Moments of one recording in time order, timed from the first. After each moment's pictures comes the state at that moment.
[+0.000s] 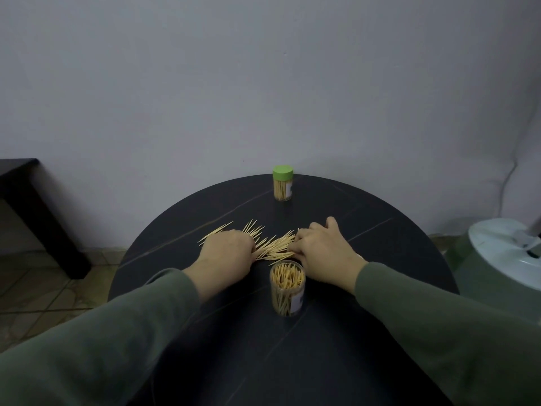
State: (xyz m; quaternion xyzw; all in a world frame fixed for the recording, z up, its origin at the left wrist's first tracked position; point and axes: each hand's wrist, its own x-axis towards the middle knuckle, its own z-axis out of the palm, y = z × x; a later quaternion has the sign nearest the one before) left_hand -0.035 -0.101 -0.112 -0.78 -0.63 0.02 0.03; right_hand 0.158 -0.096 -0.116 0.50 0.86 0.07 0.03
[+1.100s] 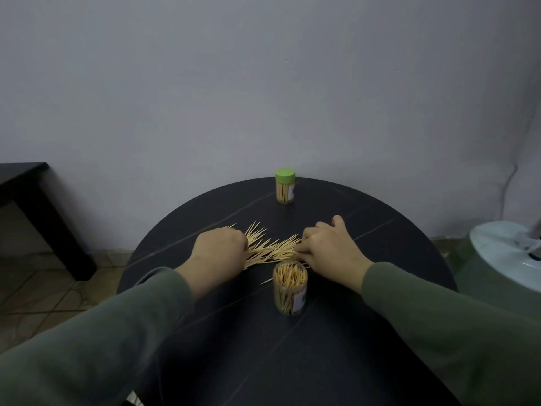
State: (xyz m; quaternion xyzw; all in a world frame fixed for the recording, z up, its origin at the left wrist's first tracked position) left_hand -0.048 -0.113 -0.100 -0.77 -0.64 0.00 0.08; right_hand 0.162 -0.108 -0.105 0.50 0.86 0.07 -0.02
